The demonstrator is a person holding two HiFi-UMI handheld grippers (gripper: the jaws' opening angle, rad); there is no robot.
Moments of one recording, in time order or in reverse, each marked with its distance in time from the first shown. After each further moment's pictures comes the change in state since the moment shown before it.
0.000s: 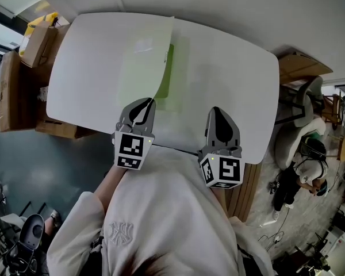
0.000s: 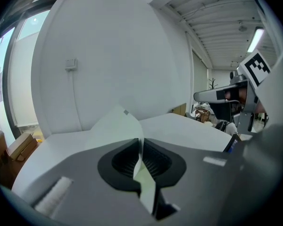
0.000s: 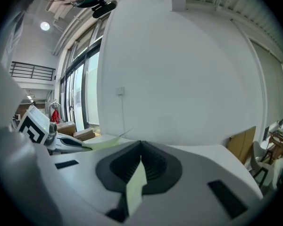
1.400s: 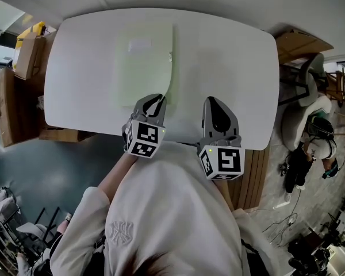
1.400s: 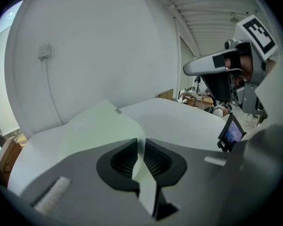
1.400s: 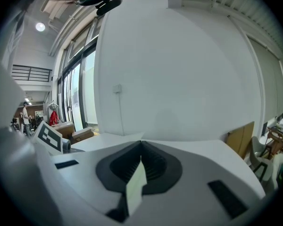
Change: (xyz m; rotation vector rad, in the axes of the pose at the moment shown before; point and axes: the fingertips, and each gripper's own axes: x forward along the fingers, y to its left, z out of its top) left arm 0.056 -0.051 -0.050 0.083 0.164 -0.147; right arm 0.003 -0.008 -0.013 0.032 0.029 -0.011
